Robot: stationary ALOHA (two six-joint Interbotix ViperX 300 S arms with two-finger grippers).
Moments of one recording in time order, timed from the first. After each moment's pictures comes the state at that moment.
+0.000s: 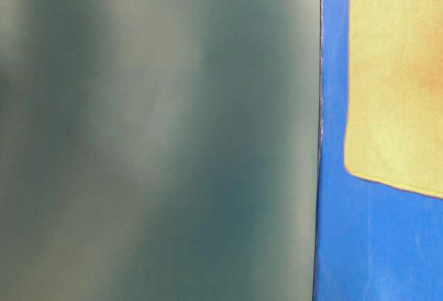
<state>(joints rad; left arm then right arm) 0.00 -0.97 1.18 0.00 -0.29 0.00 0.00 -0.96 1.17 0.00 -0.29 0.00</state>
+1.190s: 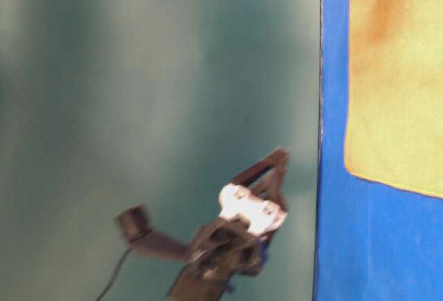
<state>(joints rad) 0.42 0.12 0.68 -0.03 -0.34 -0.02 -0.72 -0.43 1.15 0.00 -0.07 0.11</state>
